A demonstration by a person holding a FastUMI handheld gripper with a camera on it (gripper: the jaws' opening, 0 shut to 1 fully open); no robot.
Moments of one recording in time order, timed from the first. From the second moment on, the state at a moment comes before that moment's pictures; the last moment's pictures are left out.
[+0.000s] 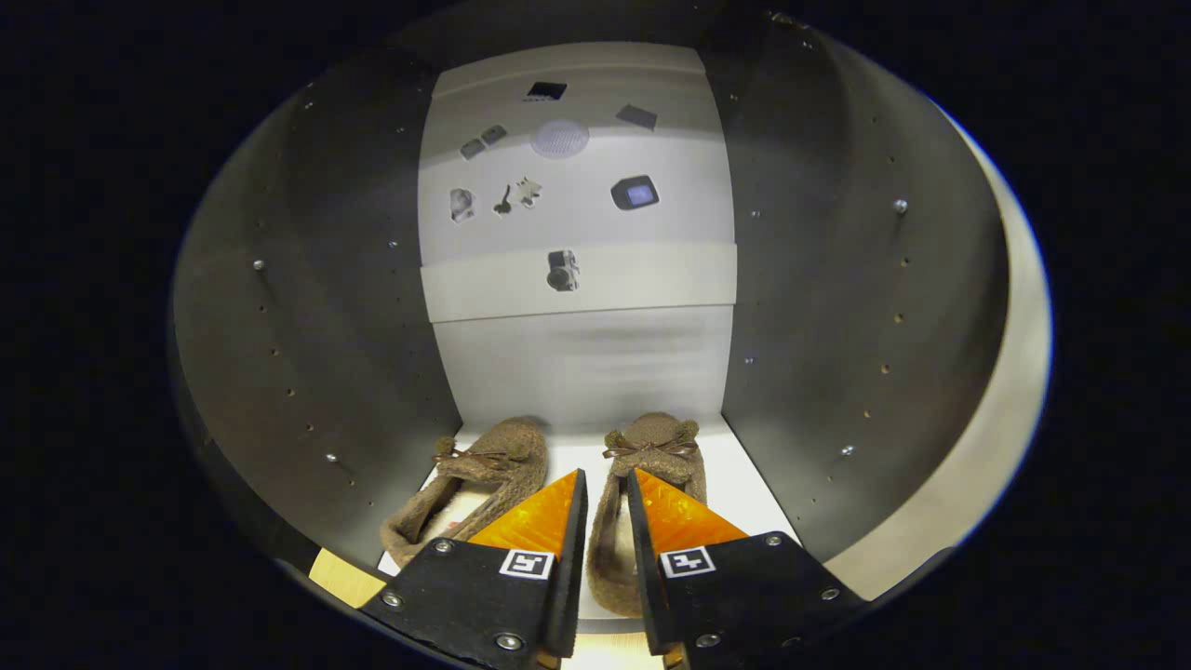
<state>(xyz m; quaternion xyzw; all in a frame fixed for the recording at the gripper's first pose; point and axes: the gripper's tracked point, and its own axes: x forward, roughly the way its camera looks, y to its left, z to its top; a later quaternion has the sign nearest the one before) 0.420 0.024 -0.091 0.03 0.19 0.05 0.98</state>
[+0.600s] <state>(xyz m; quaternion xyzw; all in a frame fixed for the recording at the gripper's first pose) 0.256 0.058 0.003 0.05 0.09 0.07 0.99</state>
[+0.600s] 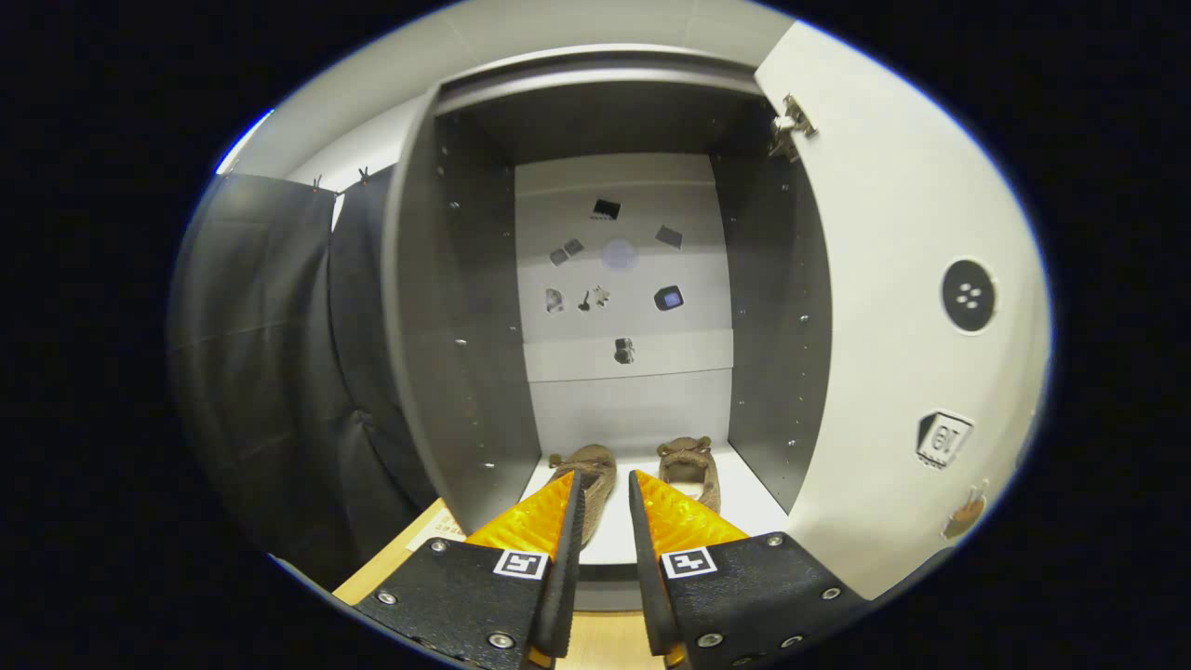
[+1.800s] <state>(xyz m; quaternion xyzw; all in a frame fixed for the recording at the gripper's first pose) 0.027 -0.018 0.023 0.08 0.04 0.01 1.00</state>
